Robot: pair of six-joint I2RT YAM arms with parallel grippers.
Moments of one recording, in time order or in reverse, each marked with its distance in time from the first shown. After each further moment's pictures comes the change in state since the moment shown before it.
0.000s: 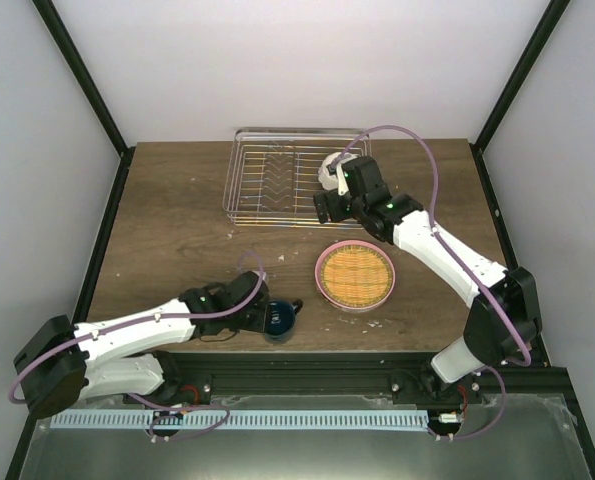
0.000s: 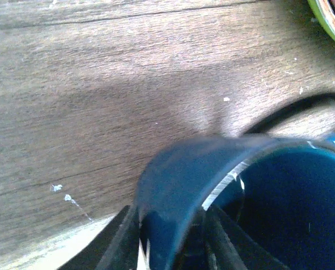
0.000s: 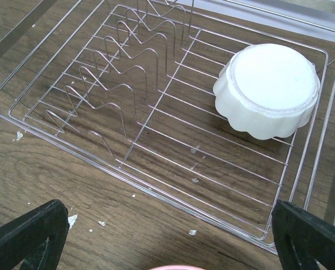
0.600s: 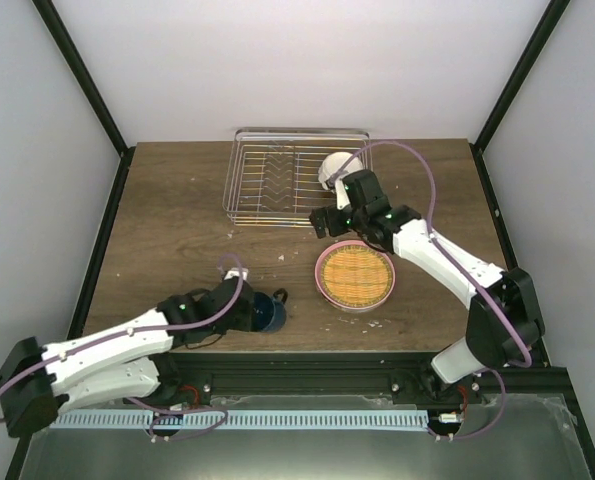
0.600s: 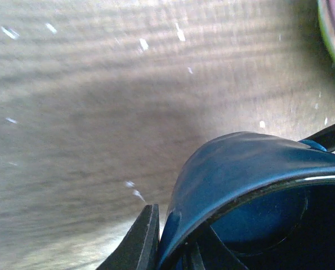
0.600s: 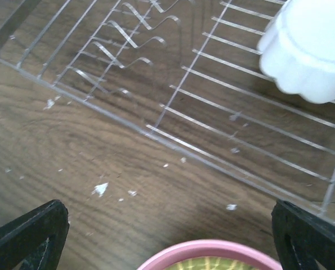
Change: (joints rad) left arm -0.018 -0.141 -0.024 -0.096 -0.148 -0.015; right arm -0.002 -0.013 -0.102 0.037 -0.110 0.043
